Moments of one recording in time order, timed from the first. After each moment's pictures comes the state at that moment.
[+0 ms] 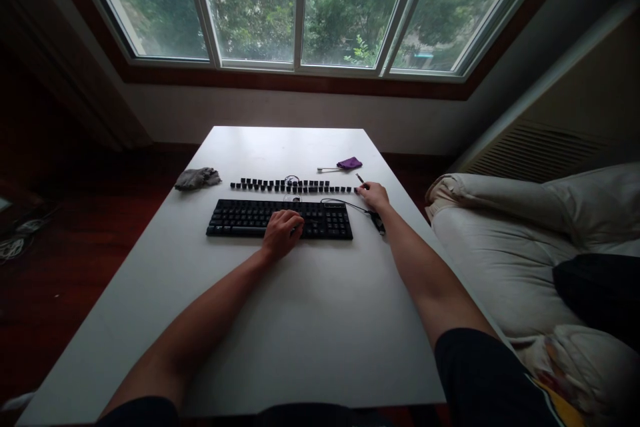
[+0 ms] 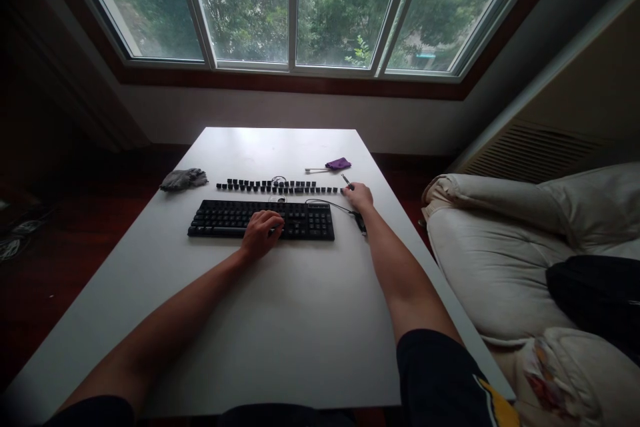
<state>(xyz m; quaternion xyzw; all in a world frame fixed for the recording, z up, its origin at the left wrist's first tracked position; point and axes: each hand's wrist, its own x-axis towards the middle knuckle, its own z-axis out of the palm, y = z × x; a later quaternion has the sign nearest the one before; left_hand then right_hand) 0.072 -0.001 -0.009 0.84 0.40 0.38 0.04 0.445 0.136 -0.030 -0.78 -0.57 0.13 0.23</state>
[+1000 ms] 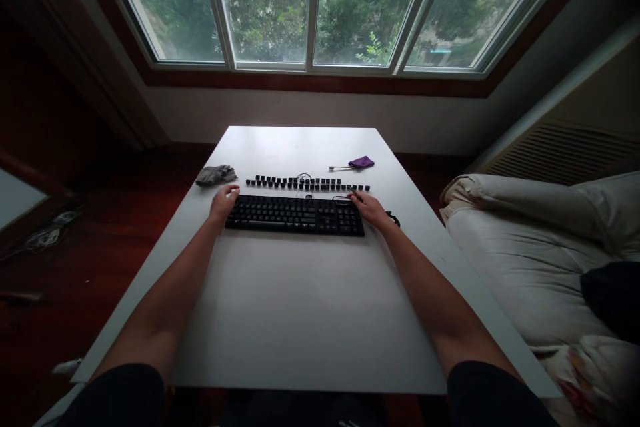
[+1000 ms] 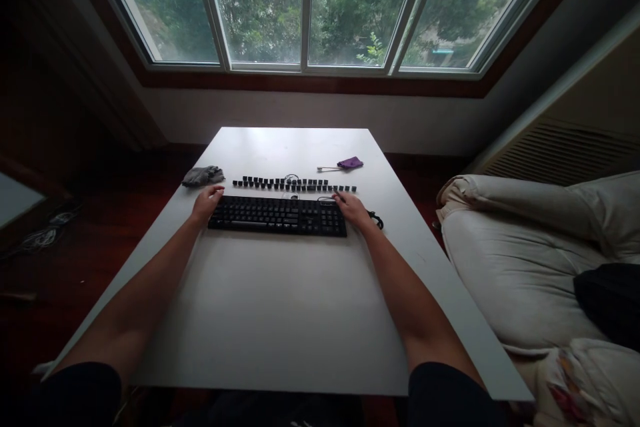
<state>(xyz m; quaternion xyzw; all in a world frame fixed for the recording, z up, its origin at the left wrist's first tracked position) -0.136 0.084 -0.006 0.60 0.66 0.41 0.18 0.366 0.067 -0.013 -0.60 -0.73 0.18 0.26</state>
